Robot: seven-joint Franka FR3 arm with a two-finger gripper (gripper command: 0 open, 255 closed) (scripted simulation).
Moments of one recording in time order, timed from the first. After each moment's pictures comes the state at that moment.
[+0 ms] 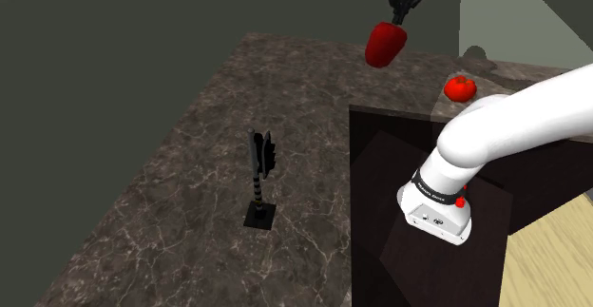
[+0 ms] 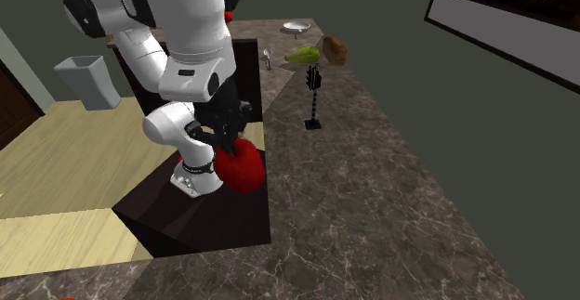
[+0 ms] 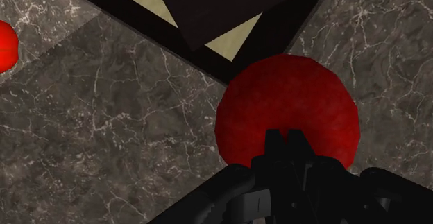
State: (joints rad) arm -0.23 -0.60 -0.22 -2.16 -0.07 1.53 0.08
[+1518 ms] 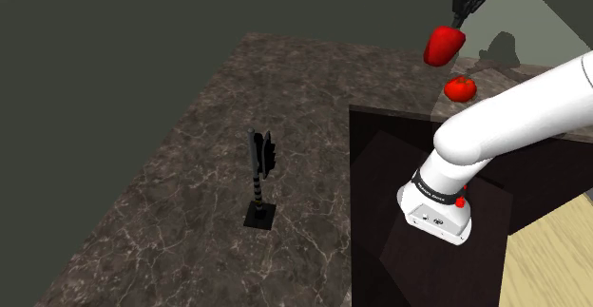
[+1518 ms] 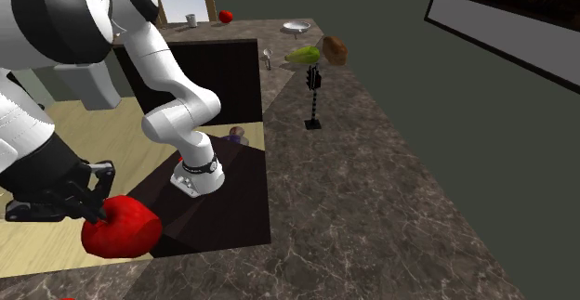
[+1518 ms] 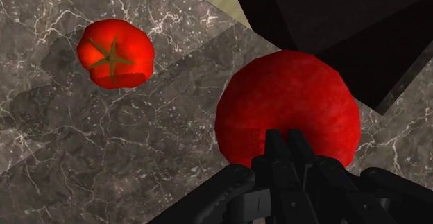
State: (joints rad) arm -0.34 -0.49 -0.62 -2.05 -0.25 1.57 -0.38
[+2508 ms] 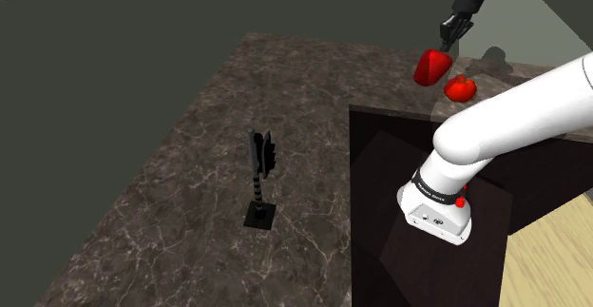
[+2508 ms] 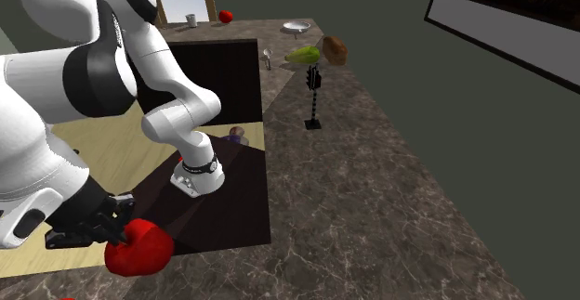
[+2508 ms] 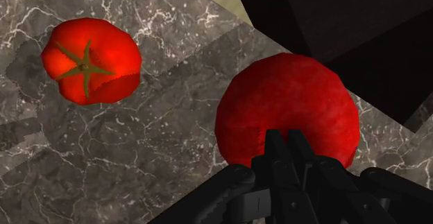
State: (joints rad) arm -0.35 -0.50 -0.66 -2.25 -0.28 1.77 -0.38
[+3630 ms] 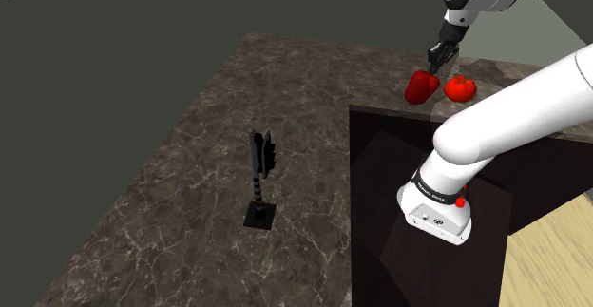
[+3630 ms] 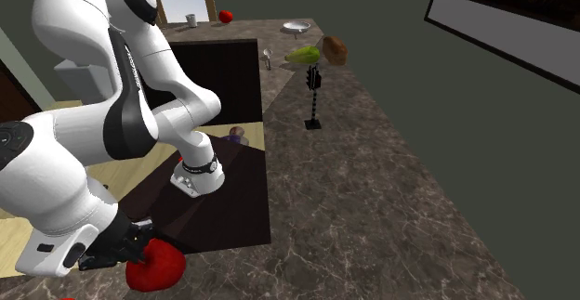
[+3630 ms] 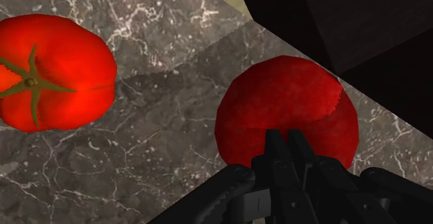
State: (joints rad) arm -0.35 -0.44 -0.73 -2.42 -0.30 2.00 -0.39
